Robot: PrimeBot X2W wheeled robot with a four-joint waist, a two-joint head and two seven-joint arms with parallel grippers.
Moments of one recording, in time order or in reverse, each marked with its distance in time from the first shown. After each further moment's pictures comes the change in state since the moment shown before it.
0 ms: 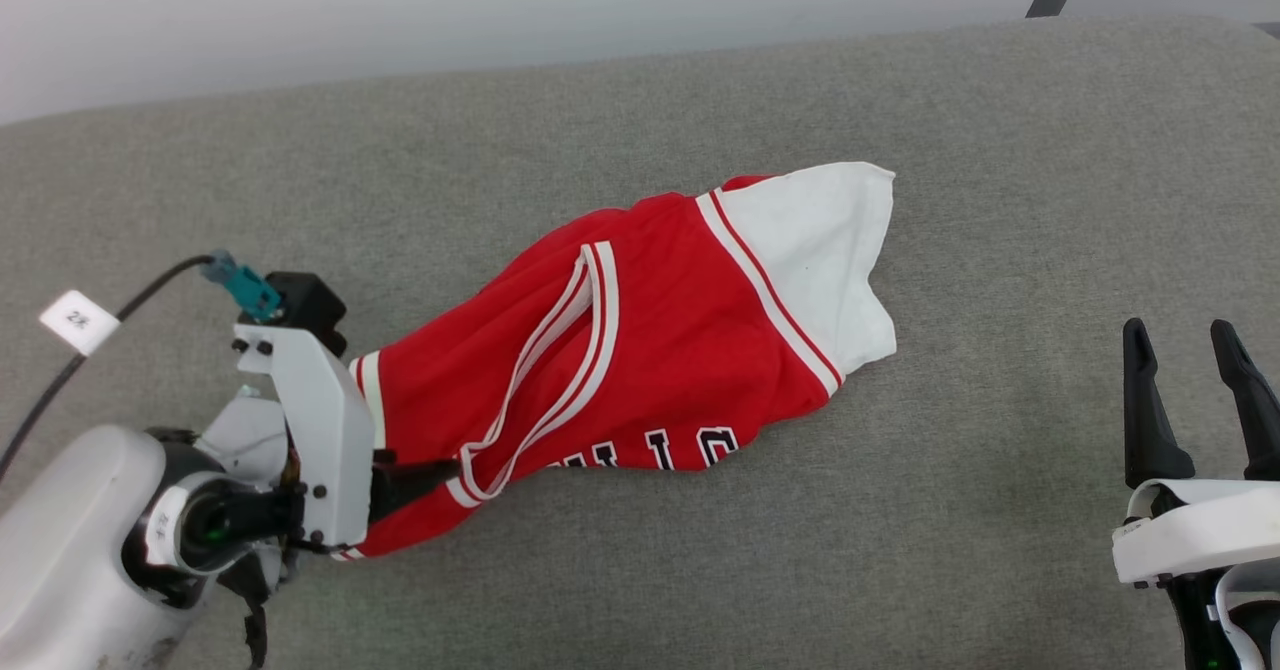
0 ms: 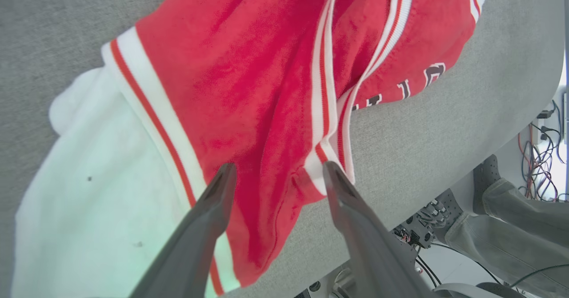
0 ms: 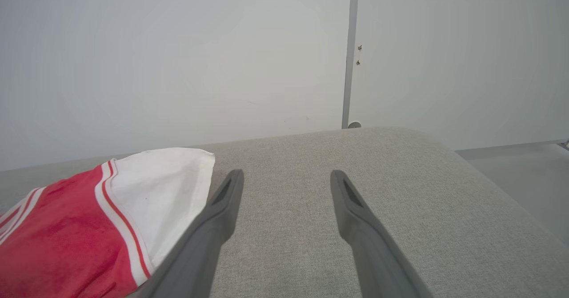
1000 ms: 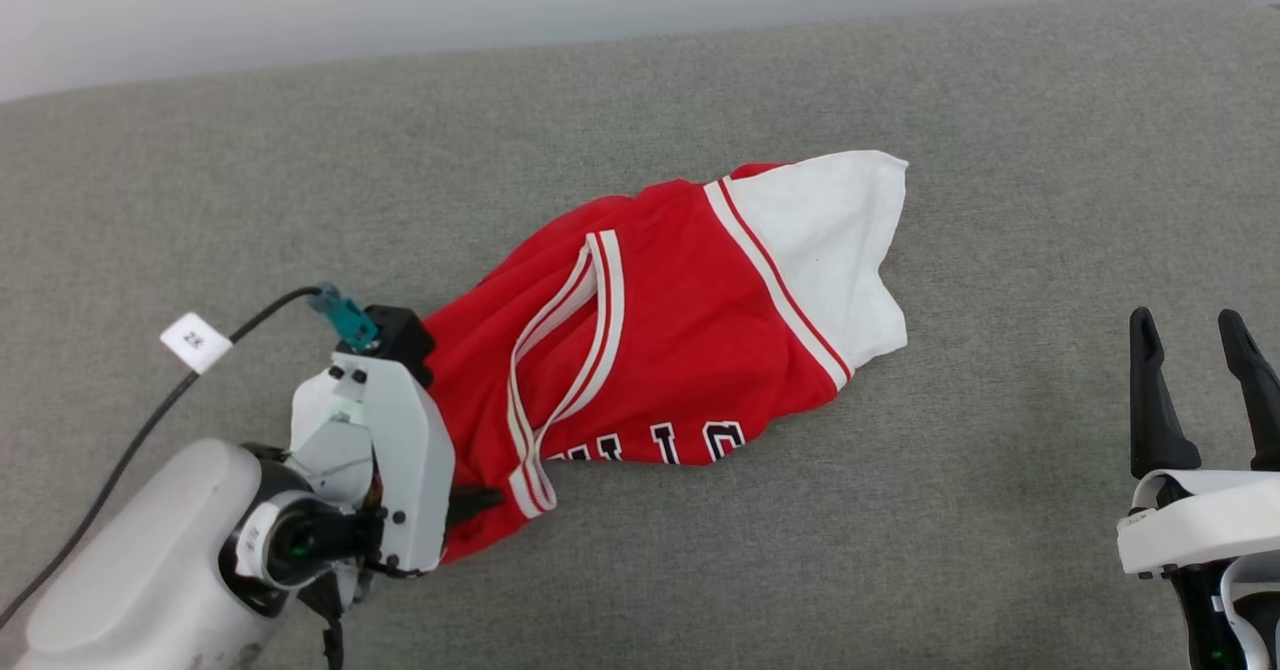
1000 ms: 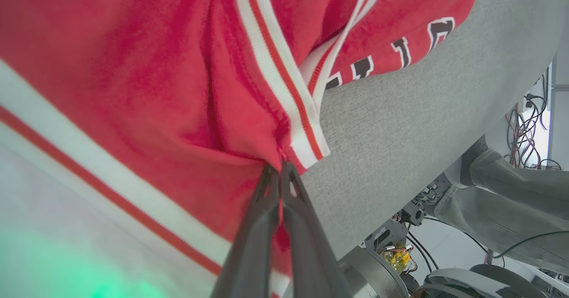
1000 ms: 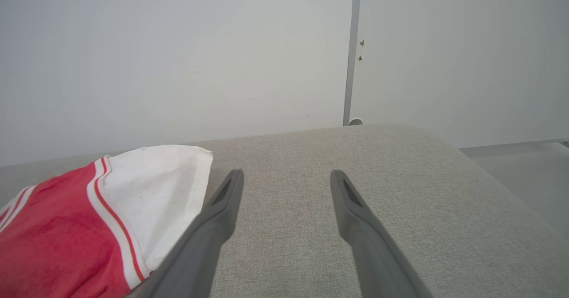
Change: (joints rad) left arm -0.018 -0.104 -0.088 0.089 0.025 -0.062 -0.010; right arm -0.015 -0.003 -0.006 0.002 -0.002 0.000 -0.002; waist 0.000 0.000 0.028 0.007
